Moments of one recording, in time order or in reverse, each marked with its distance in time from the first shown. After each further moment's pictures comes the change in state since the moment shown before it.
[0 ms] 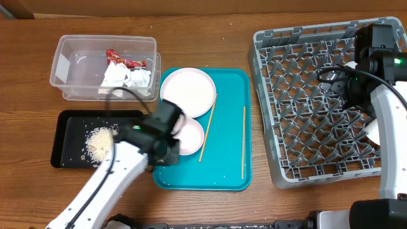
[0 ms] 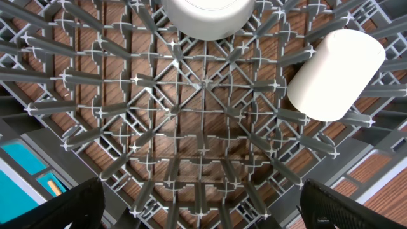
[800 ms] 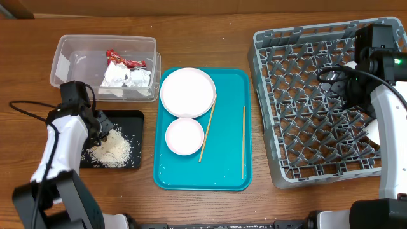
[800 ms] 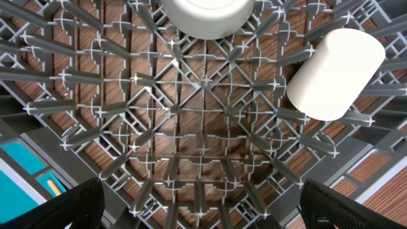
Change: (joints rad) left arm 0.741 0.275 0.002 0.372 -0.070 -0.007; right arm 0.000 0.000 0.000 -0.002 0.000 0.000
